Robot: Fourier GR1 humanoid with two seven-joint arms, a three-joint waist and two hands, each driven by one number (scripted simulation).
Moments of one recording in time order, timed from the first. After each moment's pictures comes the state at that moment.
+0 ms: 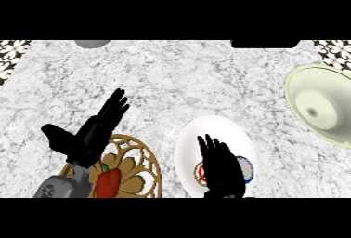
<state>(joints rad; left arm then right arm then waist) -0.12 0.18 -0.20 -1.57 0.30 0.00 0.13 -0.14 -0.09 0.68 -1.69 0.83 0.34 0.96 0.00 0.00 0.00</state>
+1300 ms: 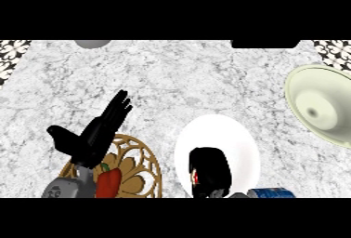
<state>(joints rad) -0.10 0.09 -0.14 -1.57 0.21 -0.07 0.15 -0.13 -0.01 0.65 -1.46 1.01 0.17 0.70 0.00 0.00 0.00</state>
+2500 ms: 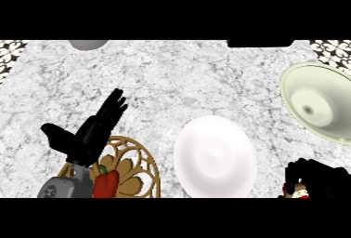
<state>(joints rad) -0.11 0.08 -0.09 -1.56 0.20 -0.09 0.16 0.21 -0.56 0.39 -2.27 0.98 0.20 0.59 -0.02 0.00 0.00</state>
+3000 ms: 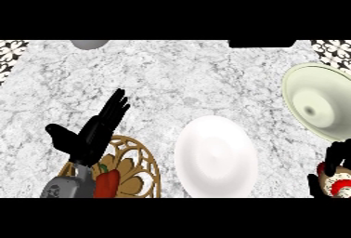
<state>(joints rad) -0.11 0.07 -0.10 -1.56 0.19 -0.09 0.15 0.11 -0.56 0.17 -2.35 0.96 0.32 0.64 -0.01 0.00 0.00</state>
